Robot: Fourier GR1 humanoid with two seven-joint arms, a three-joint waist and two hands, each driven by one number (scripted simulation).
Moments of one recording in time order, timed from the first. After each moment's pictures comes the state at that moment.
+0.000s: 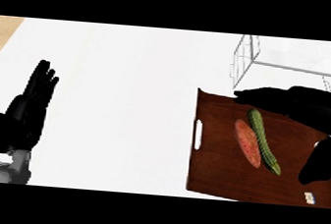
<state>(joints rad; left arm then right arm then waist) -0.09 0.41 -0.16 -1.64 0.25 0.39 0.09 -0.51 -0.74 0.28 -1.67 0.18 0.82 -0.06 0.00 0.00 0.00</state>
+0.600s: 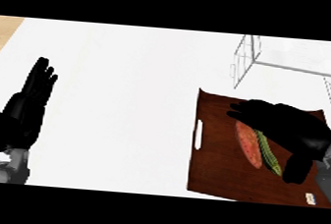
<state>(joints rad) -0.10 0.39 -0.13 -1.66 0.22 0.36 0.11 -0.40 -0.71 0.44 -1.70 0.62 0.64 -0.05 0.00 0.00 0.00</state>
